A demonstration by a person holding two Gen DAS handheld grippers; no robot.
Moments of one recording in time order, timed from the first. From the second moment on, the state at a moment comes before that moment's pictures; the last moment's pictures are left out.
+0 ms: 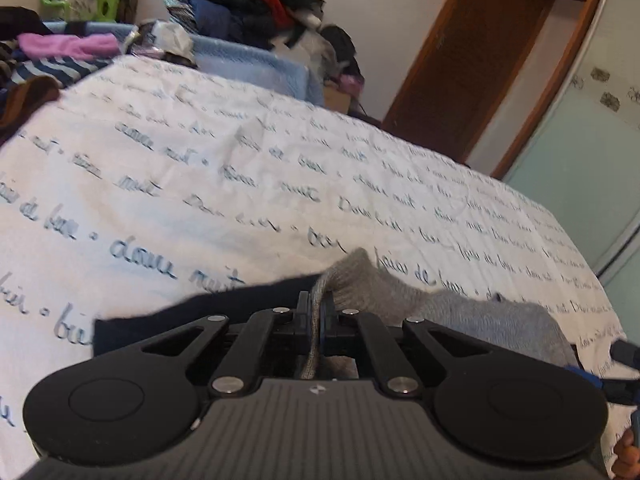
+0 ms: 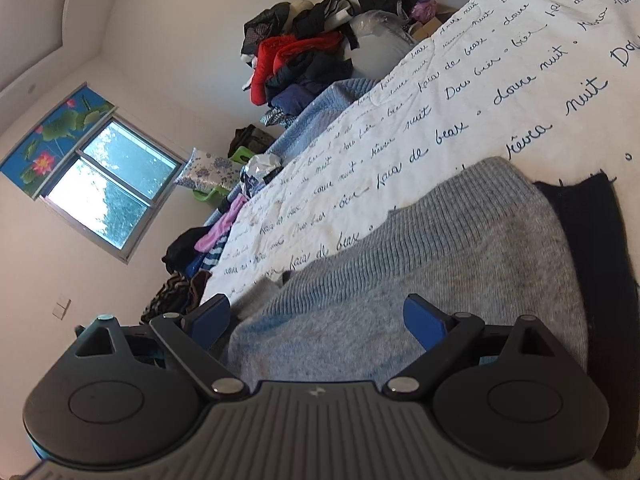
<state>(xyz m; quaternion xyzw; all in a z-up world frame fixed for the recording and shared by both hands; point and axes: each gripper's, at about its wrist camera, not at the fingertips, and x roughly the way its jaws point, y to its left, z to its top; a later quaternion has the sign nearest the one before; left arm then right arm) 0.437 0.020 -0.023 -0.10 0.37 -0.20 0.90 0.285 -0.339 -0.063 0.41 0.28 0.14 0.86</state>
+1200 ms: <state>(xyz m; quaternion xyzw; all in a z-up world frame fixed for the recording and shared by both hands) 0.265 0.126 -0.042 -0.15 0.42 -0.29 0.85 0.170 -0.255 -0.050 0.20 0.35 0.20 0.89</state>
